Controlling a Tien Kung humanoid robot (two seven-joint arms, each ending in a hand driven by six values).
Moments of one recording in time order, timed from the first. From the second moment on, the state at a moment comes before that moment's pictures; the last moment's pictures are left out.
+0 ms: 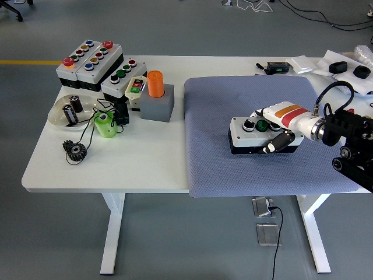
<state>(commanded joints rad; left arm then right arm) -0.14 0.00 -0.69 -0.18 -0.22 0.32 -0.12 1.02 -0.44 0.14 0.85 -1.58 -0.18 0.22</state>
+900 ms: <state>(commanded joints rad) -0.15 0.00 -0.69 -0.18 -0.22 0.32 -0.12 1.01 -0.43 0.12 0.82 -1.63 -0.17 0.16</state>
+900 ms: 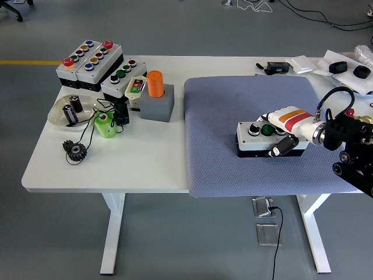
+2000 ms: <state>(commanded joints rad) -0.15 0.00 -0.69 -0.18 -0.22 0.32 -0.12 0.94 -0.55 0.27 0.98 -1.54 -0.08 0.15</state>
